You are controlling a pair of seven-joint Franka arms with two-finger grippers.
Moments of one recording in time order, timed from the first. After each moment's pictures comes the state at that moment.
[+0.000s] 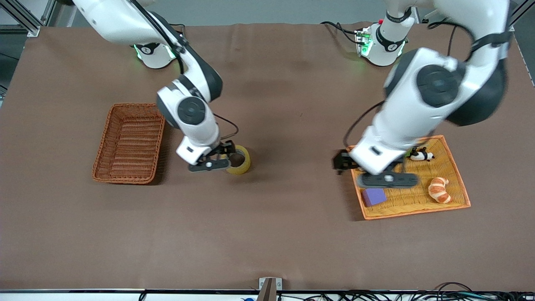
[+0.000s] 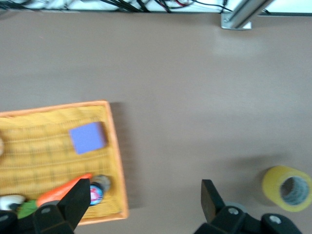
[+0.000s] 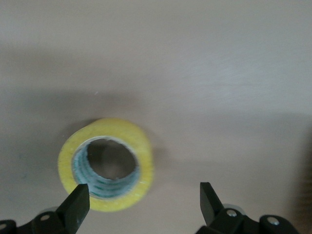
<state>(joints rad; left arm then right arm) -0.10 0.43 -0.37 -1.28 0.14 1.84 -0.42 0.25 0.55 0.38 -1.74 -0.27 2.20 0.59</state>
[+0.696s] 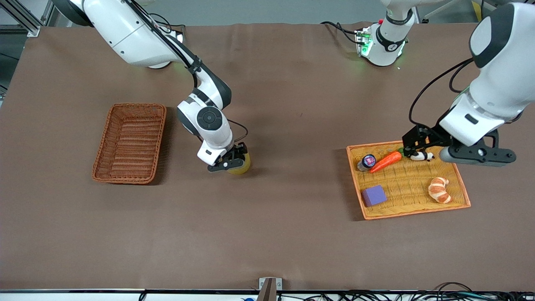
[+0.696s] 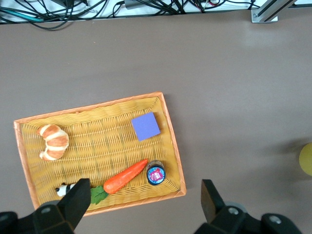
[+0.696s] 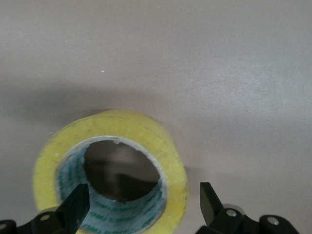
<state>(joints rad) 0.11 0.17 -0.37 -1.51 0.03 1.84 -0.16 0.27 0.64 0.36 -1.83 -0.35 2.41 0.64</state>
